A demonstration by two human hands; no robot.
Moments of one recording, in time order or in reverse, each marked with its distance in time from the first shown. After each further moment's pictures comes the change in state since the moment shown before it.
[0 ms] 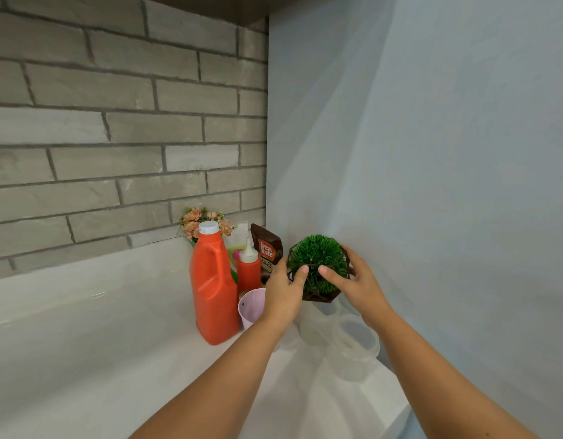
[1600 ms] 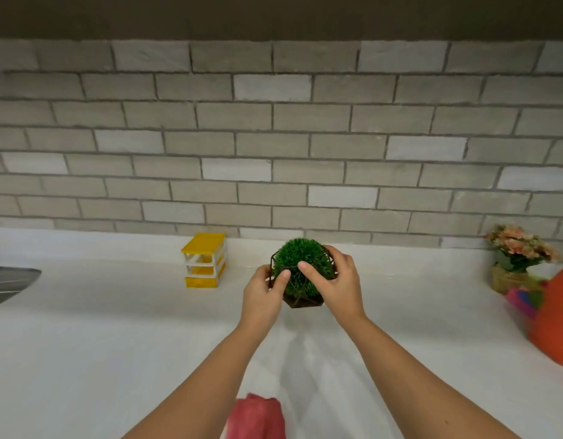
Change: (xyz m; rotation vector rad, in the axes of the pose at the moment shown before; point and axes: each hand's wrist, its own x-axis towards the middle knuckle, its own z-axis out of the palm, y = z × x) left_hand -0.290 -0.017 -0.575 0.153 0.749 -0.028; right_hand -0.284 -0.256 0.513 0.259 -0.381 -0.390
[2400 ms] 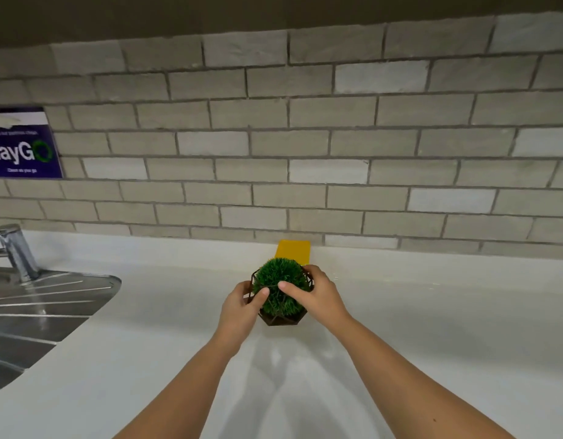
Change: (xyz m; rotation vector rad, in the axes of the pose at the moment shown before) left_hand 0.098 -0.097 -0.250 0.015 0.009 -0.177; right_hand 0.005 -0.042 0.266 -0.112 -0.384 0.165
